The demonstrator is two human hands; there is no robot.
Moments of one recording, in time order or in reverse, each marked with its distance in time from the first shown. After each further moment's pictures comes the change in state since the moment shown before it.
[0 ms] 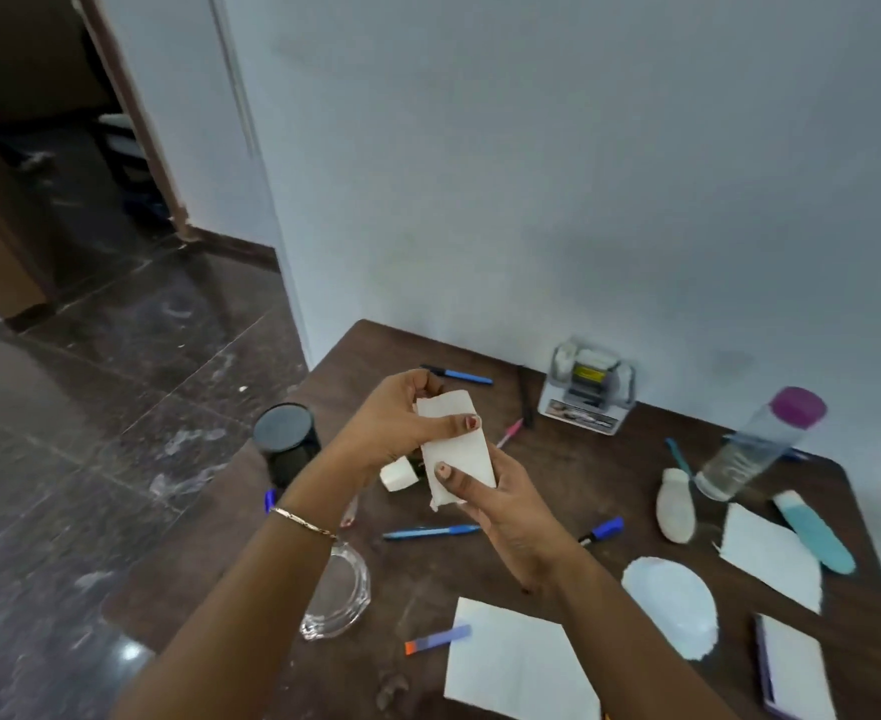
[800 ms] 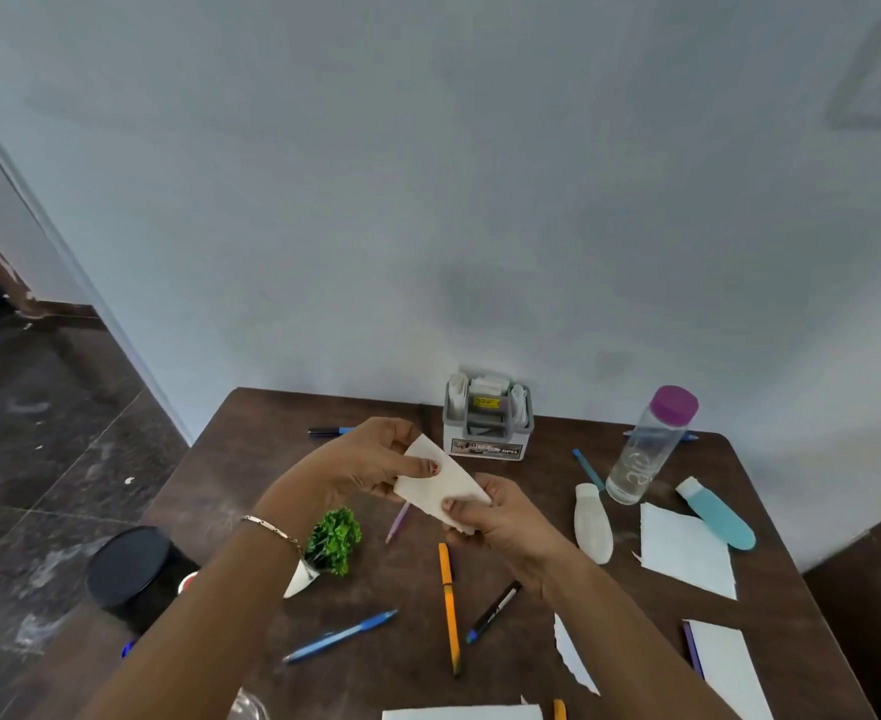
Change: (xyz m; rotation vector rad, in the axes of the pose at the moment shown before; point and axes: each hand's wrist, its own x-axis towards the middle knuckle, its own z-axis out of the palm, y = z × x) left_hand 0.112 0.017 0.070 0.162 -0.443 -0.197; right_hand 0.036 -0.014 -0.122 -0.030 0.268 0.141
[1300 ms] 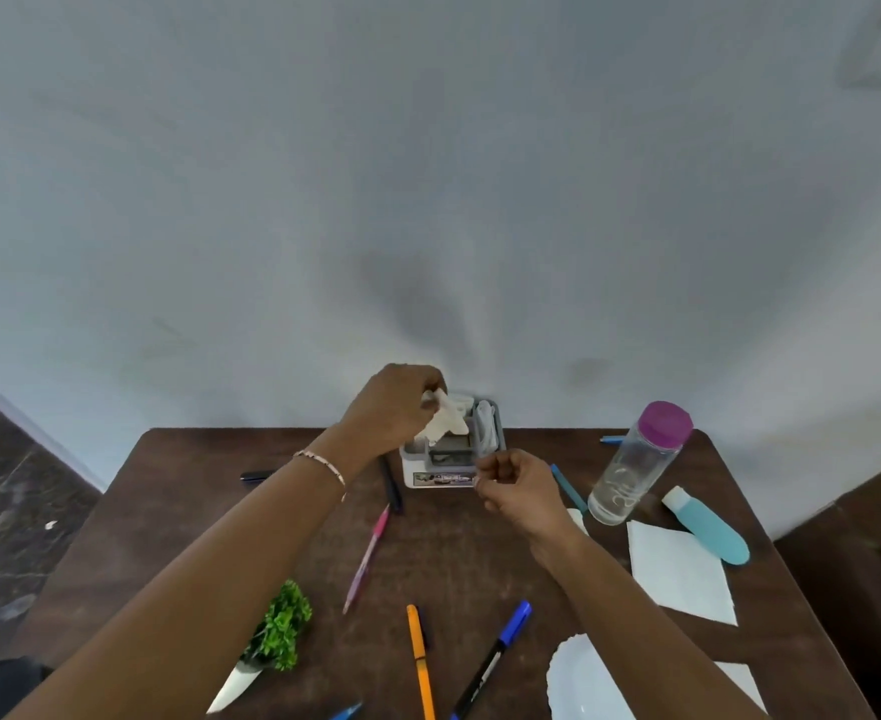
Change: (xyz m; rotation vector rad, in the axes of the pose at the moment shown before) left_hand 0.150 0.054 0.007 0.789 0.299 0.466; right_hand 0.090 -0.001 -0.079 -0.184 0.473 -0.049
